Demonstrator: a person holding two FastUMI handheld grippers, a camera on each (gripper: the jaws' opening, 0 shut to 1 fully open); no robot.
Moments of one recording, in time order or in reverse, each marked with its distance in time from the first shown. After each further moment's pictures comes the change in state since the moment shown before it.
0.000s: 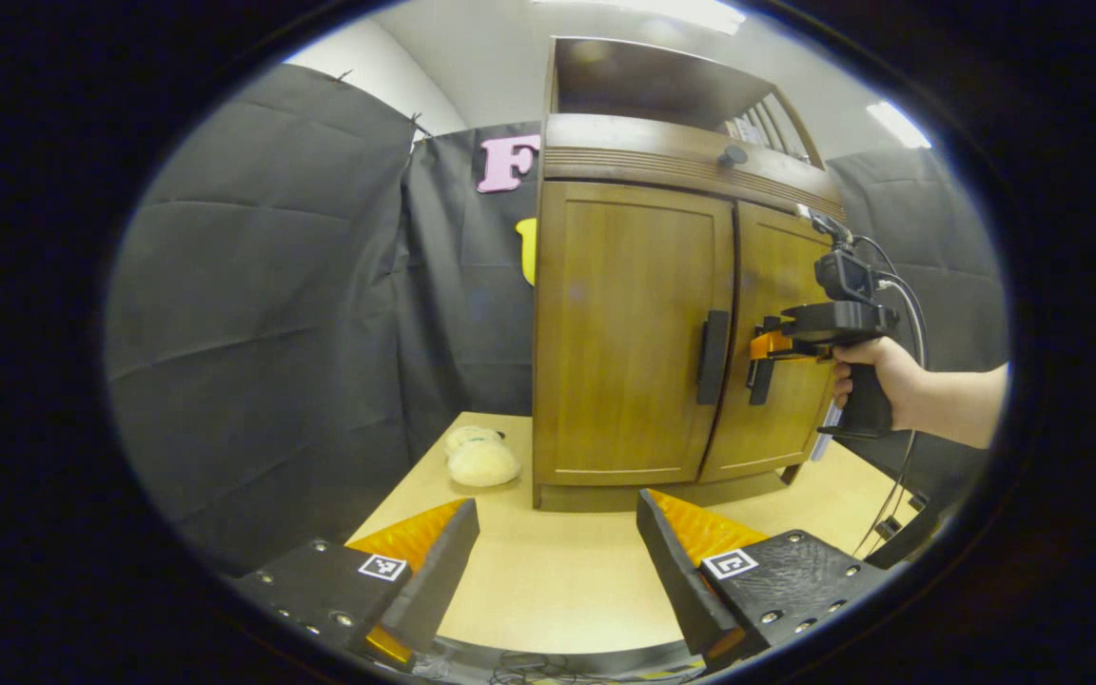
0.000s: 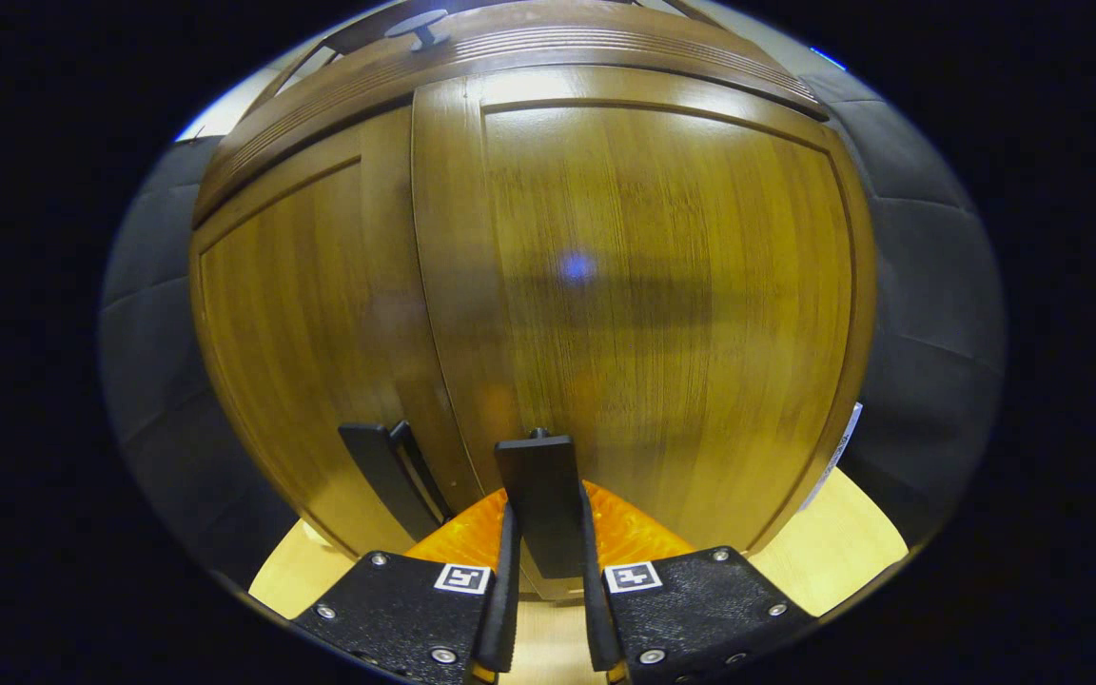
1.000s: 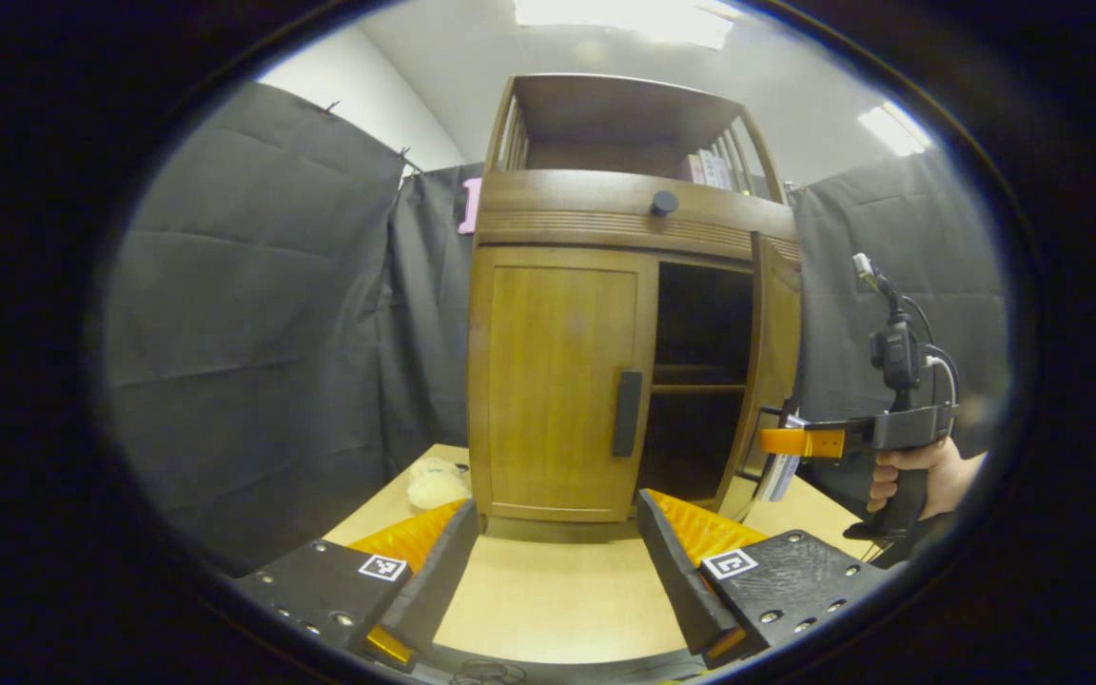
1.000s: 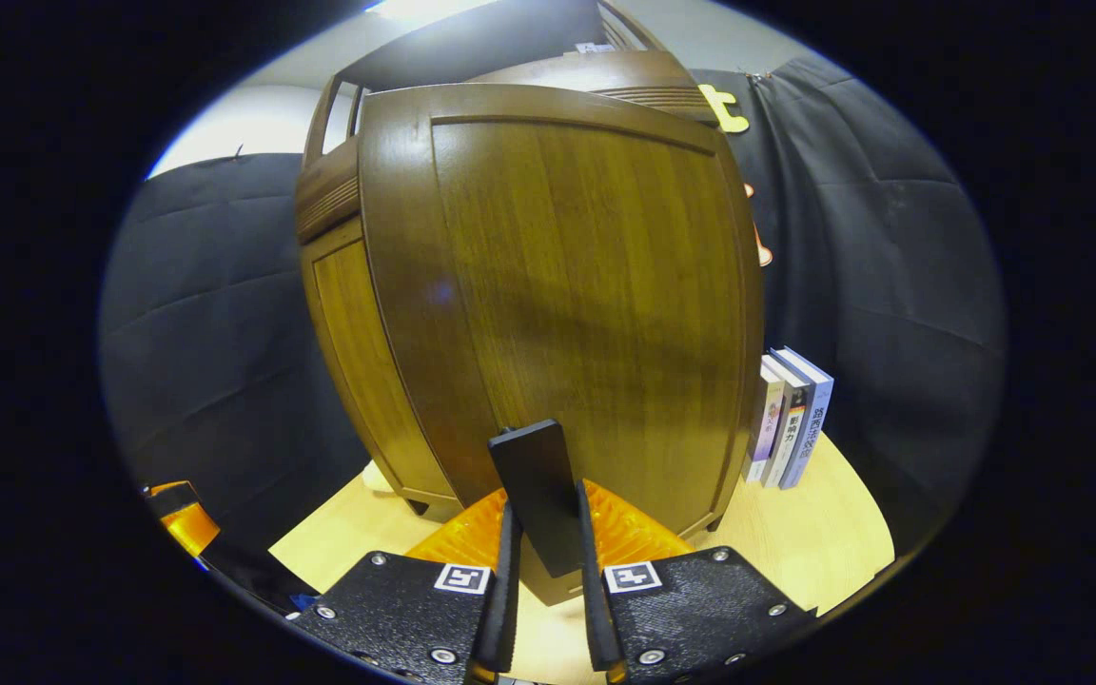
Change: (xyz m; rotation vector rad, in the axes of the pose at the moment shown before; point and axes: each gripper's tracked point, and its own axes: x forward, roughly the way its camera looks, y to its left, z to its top) left arm -0.060 -0.127 0.075 0.005 -0.140 0.005; right arm -0.042 -0.027 -0.010 0.014 0.029 0.209
